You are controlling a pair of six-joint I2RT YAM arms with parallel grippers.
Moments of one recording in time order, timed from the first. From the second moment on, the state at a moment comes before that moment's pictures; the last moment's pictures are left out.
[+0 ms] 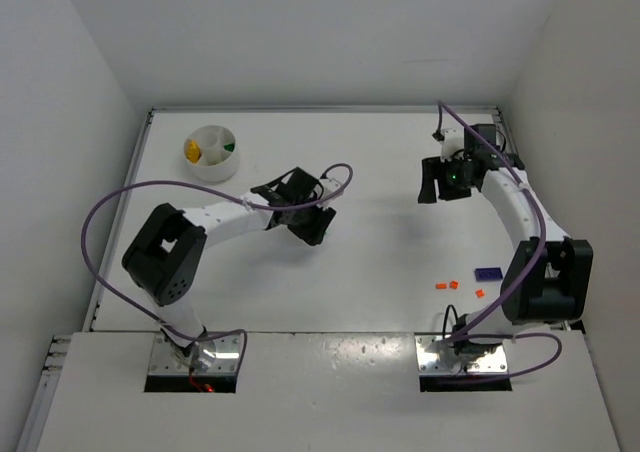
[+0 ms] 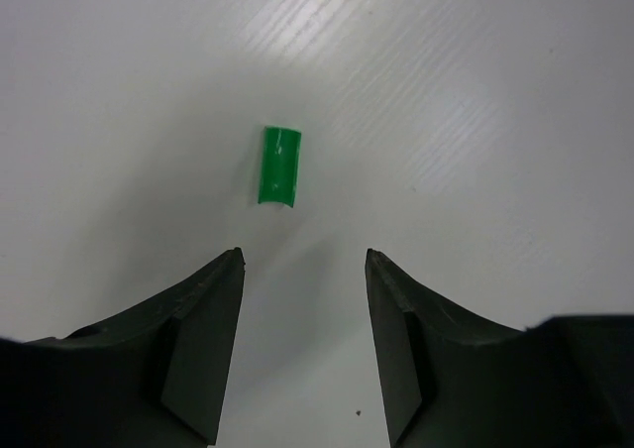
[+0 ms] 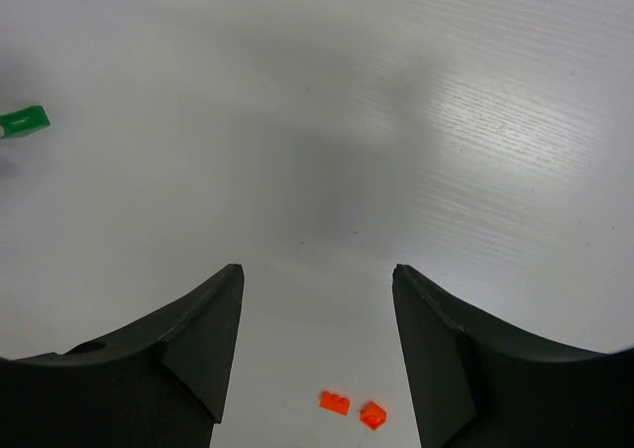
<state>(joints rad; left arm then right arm) -0.66 1.71 1.10 -0.36 0.18 0.02 -0.02 1.51 1.15 -0.69 -0.31 -0.16</state>
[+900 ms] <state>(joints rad) -0.67 1.89 1.19 -0.31 0.12 0.07 -0.06 1.52 1.15 -0.70 -0.39 -0.14</state>
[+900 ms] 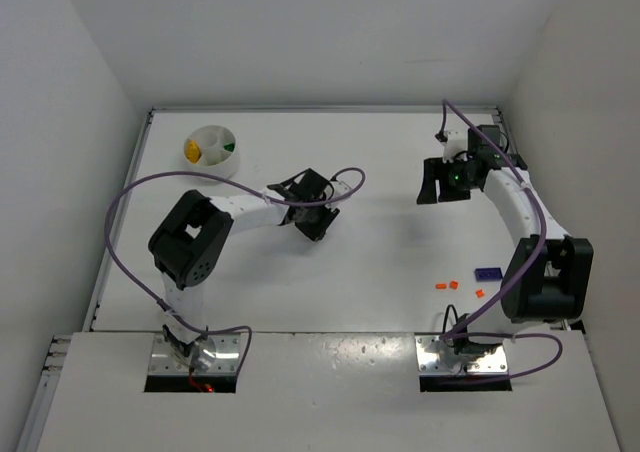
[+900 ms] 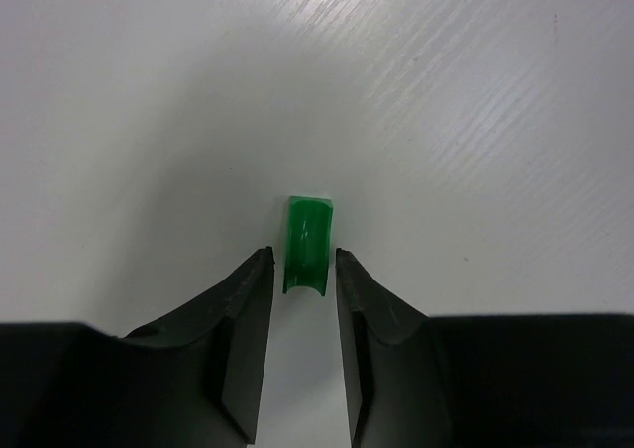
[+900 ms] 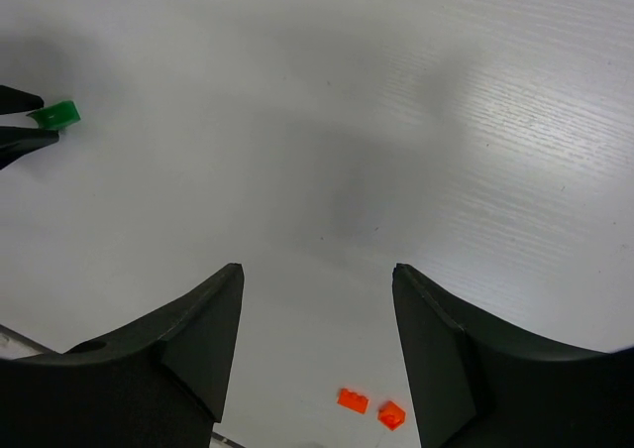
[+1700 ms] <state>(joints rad) -0.25 1.93 1.74 -0.40 -0.11 0.03 -0.06 1.54 1.12 -0.70 -0.43 -0.14</state>
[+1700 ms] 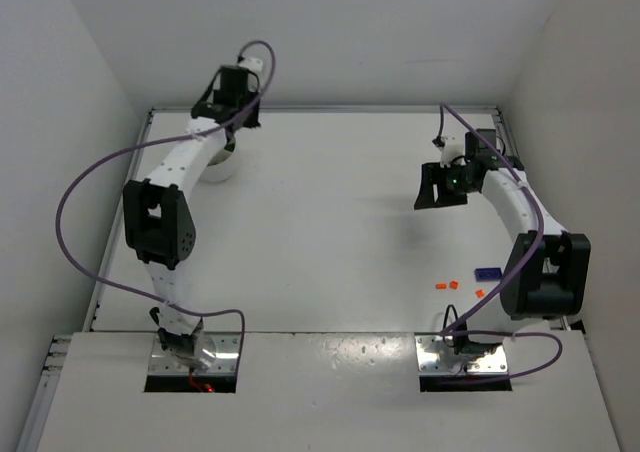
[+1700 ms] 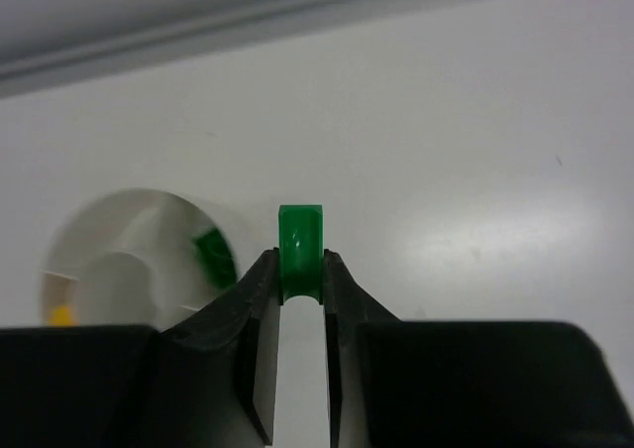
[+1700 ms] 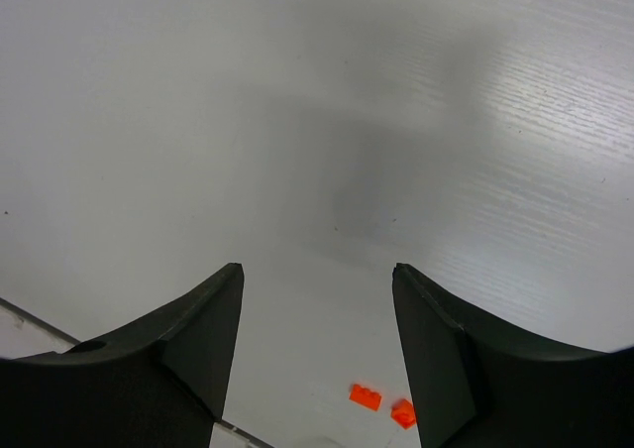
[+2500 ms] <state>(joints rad) -0.10 2.25 2.04 -0.55 -0.20 -0.02 -0.06 1.56 1.12 -0.70 -0.44 -0.14</state>
